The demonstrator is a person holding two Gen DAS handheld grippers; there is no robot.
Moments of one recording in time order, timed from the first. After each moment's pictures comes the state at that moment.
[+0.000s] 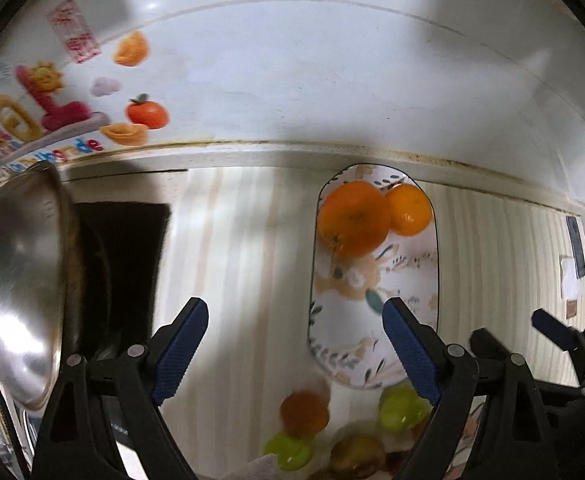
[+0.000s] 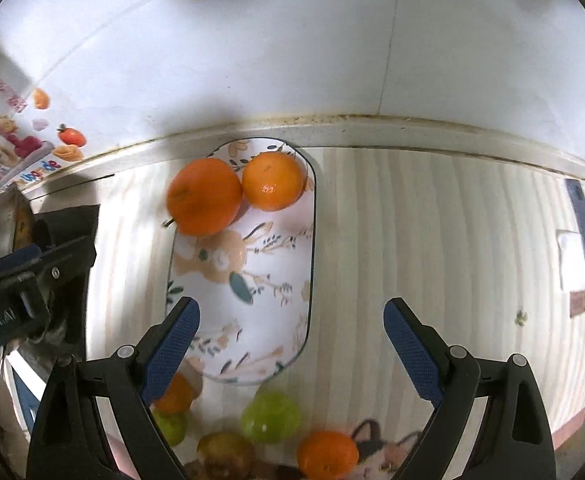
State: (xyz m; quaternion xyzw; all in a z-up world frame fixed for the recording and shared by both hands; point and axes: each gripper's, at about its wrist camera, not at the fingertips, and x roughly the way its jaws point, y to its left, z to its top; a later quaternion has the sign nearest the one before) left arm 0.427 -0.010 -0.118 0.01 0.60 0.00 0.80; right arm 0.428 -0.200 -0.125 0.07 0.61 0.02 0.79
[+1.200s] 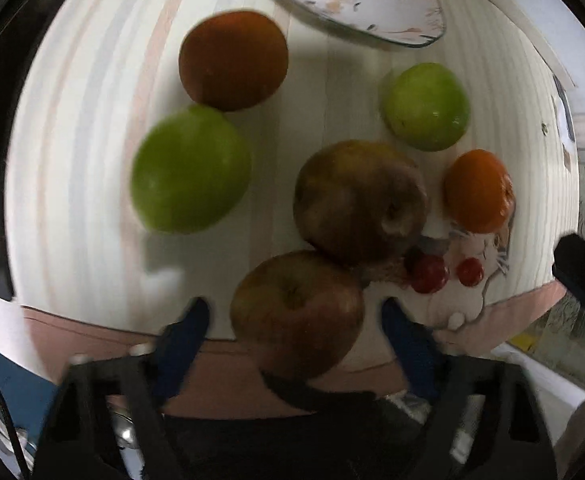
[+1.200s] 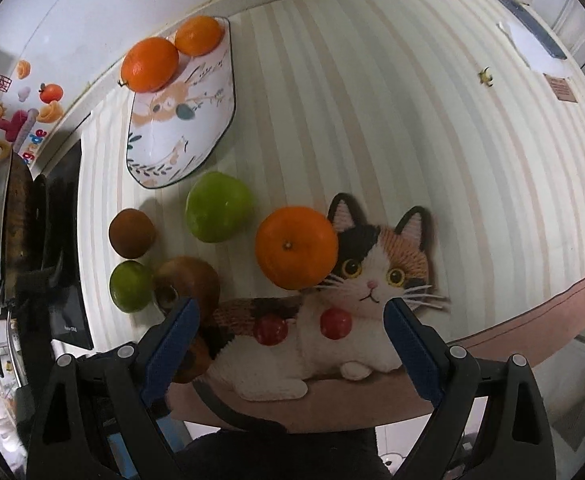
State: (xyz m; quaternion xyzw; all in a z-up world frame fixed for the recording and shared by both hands) left arm 0.253 -0.034 -0.286 -0.06 0.76 -0.08 0.64; right arm 0.244 -0.247 -0.188 0.19 0.67 -0.02 0.71
